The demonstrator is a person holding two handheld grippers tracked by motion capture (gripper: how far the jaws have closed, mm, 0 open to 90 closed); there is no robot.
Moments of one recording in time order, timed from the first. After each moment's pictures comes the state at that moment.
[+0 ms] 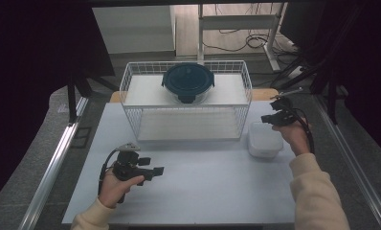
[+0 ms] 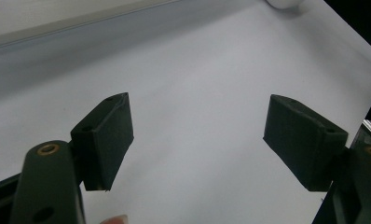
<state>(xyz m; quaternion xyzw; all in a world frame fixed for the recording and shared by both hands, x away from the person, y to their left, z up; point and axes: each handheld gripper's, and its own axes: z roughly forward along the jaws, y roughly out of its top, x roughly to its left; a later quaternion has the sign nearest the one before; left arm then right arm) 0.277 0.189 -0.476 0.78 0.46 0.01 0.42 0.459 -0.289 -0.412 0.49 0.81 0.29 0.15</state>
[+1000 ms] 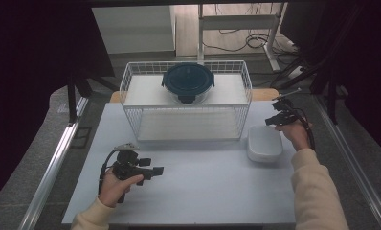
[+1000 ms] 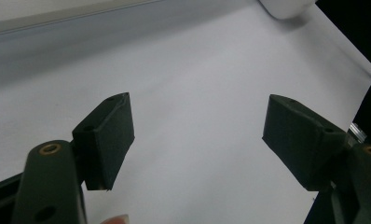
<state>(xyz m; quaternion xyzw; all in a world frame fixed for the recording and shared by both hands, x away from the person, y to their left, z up) 0.280 0.193 -0.480 0.77 0.47 -0.01 0.44 0.482 -0.306 -0.438 0.52 0.81 0.24 0.12</state>
